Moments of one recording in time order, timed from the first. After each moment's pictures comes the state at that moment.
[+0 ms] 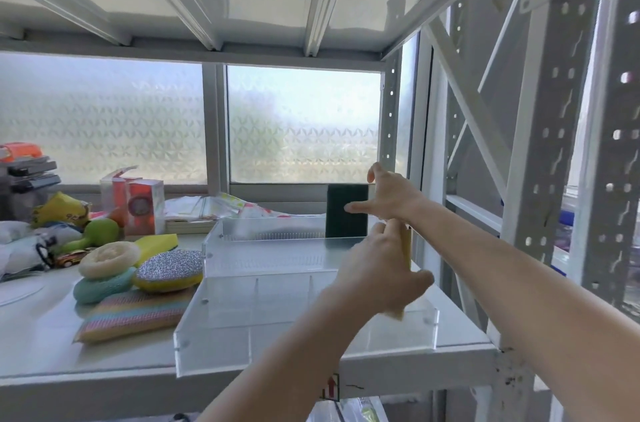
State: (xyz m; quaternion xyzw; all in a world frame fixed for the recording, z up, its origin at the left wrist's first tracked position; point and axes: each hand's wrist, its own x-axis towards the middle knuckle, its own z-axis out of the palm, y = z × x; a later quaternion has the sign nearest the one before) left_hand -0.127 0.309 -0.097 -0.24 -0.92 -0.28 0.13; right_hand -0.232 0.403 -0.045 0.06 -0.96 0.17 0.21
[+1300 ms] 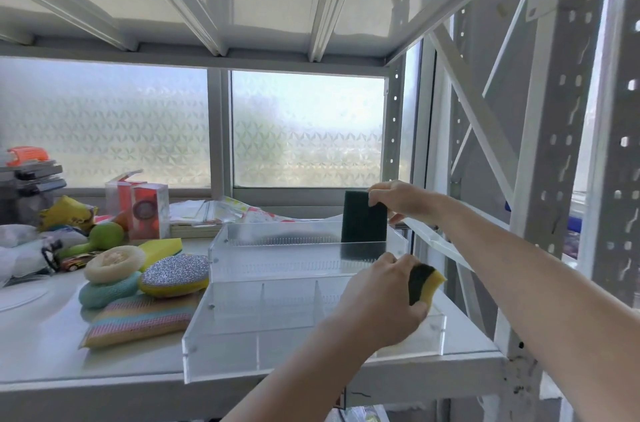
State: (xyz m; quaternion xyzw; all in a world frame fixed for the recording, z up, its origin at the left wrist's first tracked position) left_hand -0.123 0.300 -0.123 -0.32 -0.90 -0.25 0.18; right_hand -0.243 0.419 -0.036 0.08 -0.94 0.33 0.03
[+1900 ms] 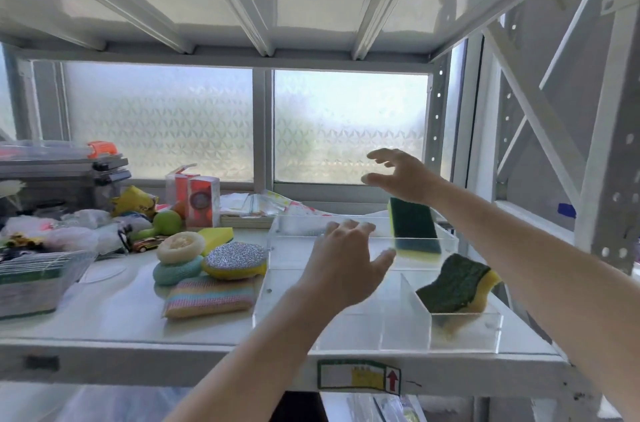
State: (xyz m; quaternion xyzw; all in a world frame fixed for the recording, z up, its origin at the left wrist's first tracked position) left_hand -0.130 0.209 -0.104 -0.18 -0.92 -0.22 0.26; right_hand -0.221 0.344 -0.016 0.20 -0.92 0.26 0.22
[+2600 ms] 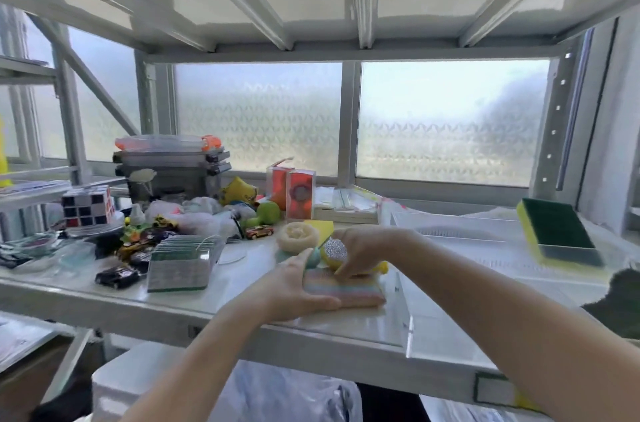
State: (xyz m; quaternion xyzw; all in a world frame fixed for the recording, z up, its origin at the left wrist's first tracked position) left_hand -0.119 -0.036 -0.149 -0.04 -0.96 -0.27 0.06; right_hand -0.203 0.103 -0.096 0.29 -0.96 -0.04 -0.02
